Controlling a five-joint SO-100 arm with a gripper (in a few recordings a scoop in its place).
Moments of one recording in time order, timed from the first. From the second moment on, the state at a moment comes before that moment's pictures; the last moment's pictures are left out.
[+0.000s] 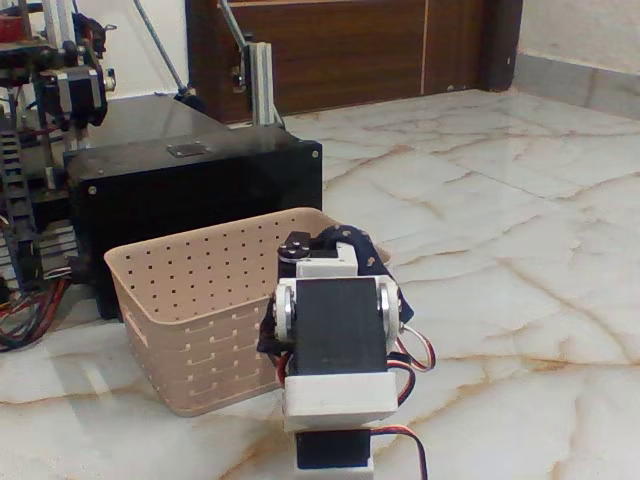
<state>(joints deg) -2.6 136.9 176.6 -41.0 -86.0</state>
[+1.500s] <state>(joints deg) -9.8 90.5 91.3 1.0 -59.4</state>
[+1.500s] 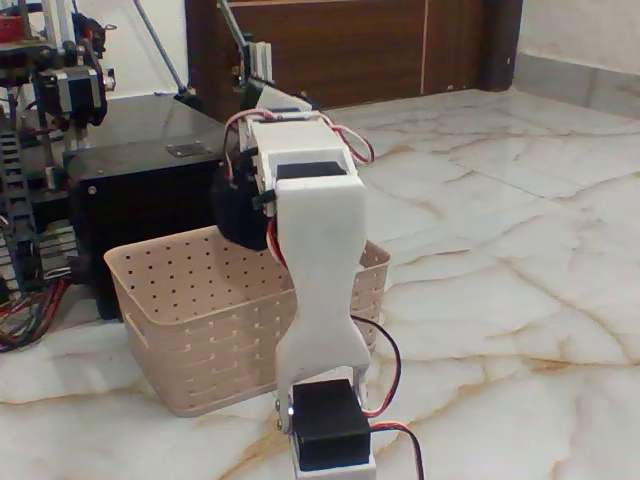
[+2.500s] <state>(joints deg) -14.9 74.7 67.0 55.5 -10.6</state>
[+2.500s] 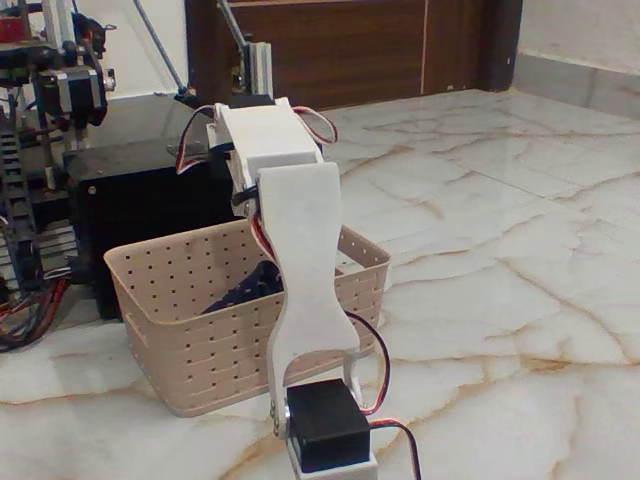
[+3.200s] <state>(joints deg) -4.6 125.1 135.4 6.9 -67.1</state>
